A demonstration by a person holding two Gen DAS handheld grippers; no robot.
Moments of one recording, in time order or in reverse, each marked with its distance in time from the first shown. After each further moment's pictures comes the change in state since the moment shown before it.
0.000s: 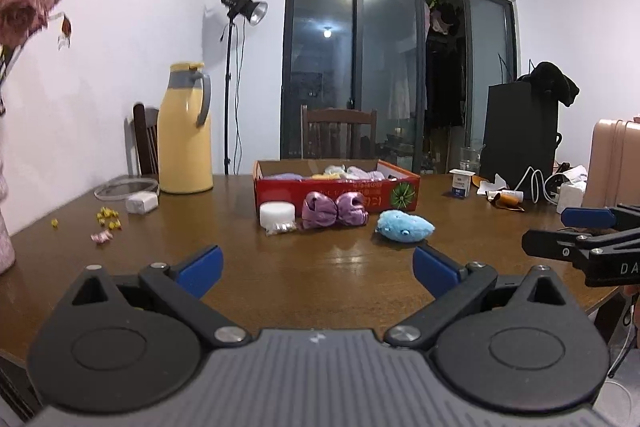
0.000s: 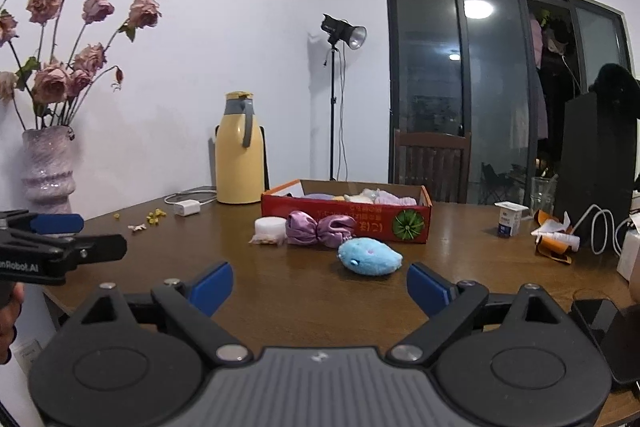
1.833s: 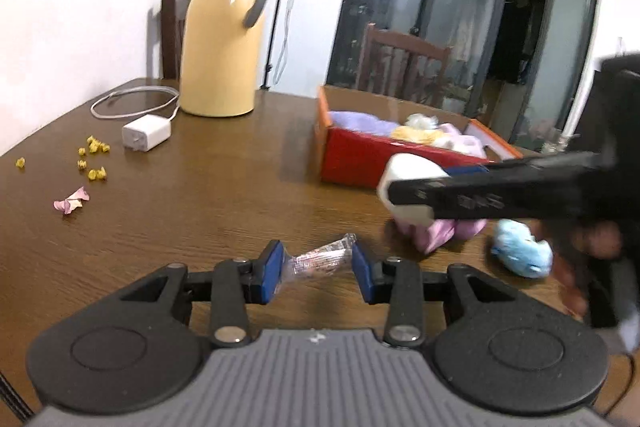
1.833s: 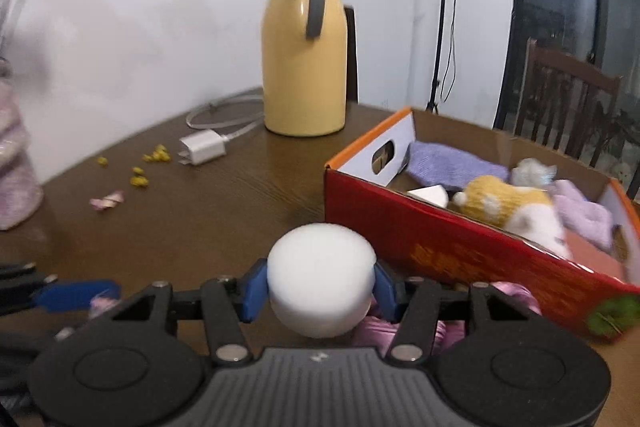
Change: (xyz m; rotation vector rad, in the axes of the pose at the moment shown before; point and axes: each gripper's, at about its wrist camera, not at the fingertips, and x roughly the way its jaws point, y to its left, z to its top) left arm 0.184 0.093 0.049 -0.185 0.275 0.079; right arm 0.320 0.053 0.088 -0.113 0.370 0.277
